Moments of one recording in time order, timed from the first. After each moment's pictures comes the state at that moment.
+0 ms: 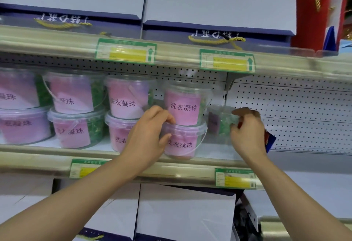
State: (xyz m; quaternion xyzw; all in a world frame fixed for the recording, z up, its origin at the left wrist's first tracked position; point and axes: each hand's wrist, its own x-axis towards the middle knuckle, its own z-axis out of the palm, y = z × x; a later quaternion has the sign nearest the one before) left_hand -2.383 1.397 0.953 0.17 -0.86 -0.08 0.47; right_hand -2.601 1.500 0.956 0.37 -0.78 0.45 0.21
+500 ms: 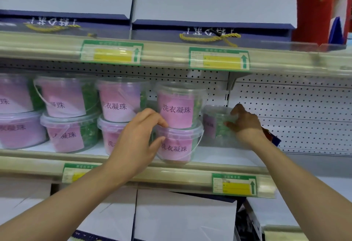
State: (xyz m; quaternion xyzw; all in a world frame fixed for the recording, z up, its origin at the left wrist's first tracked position) left_hand -2.383 1.399 0.955 0.17 -0.86 -0.05 0.47; right_hand -2.662 1.474 0.969 0.43 -0.84 0.31 0.10
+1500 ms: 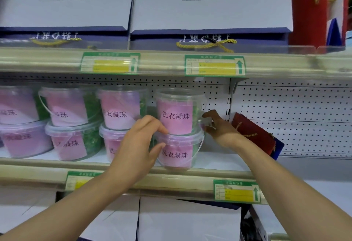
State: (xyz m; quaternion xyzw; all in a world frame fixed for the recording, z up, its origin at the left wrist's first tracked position) left_hand -2.385 1.400 0.954 0.20 -0.87 -0.05 0.45; right_hand -2.631 1.442 0.965 0.55 -0.77 0.33 -0.04
